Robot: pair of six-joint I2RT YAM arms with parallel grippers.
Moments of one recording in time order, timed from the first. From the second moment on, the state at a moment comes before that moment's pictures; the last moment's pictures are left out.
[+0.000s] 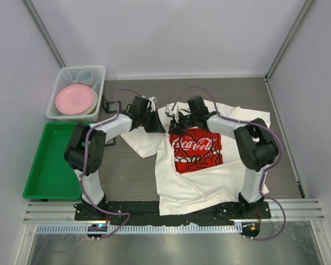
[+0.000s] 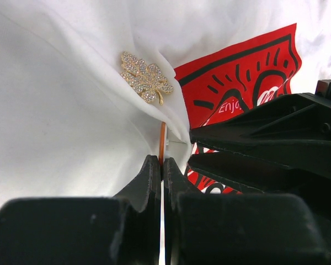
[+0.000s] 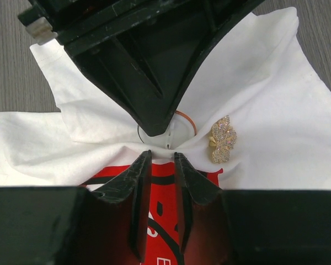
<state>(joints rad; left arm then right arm) -0.46 1.86 1.20 -0.19 0.41 -0.55 0.49 1.89 1.18 -0.03 -0.75 -0.63</state>
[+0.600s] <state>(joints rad) -0.46 1.86 1.20 -0.18 0.43 -0.53 0.49 1.94 1.24 -0.09 -0.74 -0.69</state>
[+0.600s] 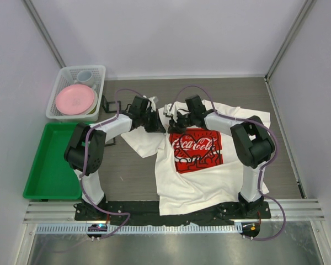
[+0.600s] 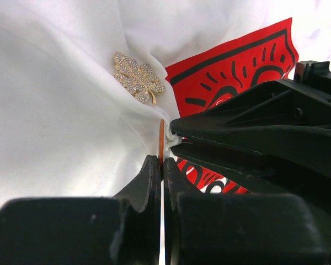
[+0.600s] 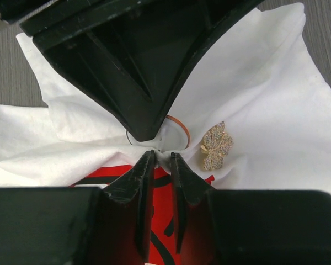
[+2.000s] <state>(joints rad) -0.41 1.87 1.15 -0.01 0.62 -0.62 0.39 1.86 1.26 -0.16 -0.85 -0.67</state>
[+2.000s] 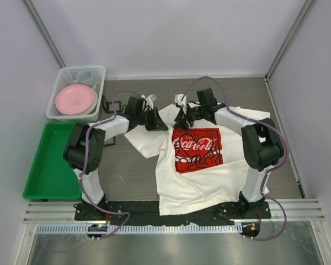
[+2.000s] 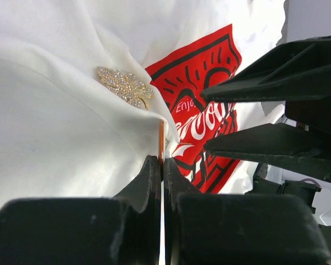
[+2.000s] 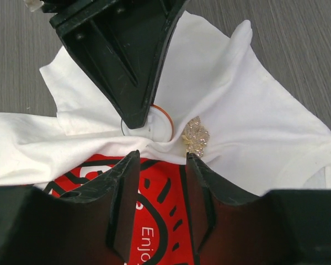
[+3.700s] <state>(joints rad) -0.42 2.10 1.62 -0.84 1.02 0.55 0.37 1.99 1.49 -0.65 -1.06 -0.90</state>
